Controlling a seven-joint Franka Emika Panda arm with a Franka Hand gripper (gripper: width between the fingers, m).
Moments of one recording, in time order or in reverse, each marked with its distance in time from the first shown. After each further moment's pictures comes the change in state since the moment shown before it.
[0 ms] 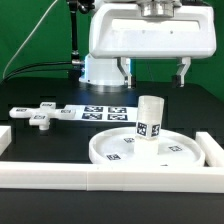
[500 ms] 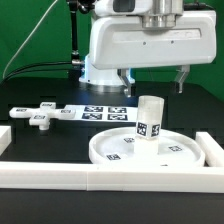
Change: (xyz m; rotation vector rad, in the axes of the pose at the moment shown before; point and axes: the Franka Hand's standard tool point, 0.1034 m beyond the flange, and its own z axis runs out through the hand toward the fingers) arm -0.014 -0.006 0.012 0.063 -0.246 -0.001
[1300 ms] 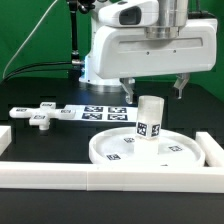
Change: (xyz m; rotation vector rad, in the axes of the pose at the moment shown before) arm -0.008 -0.004 0.014 -0.008 -0.064 -0.058
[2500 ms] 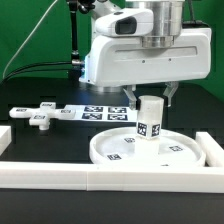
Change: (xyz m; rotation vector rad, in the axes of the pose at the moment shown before) arm -0.005 0.005 0.012 -0.002 0.023 0.029
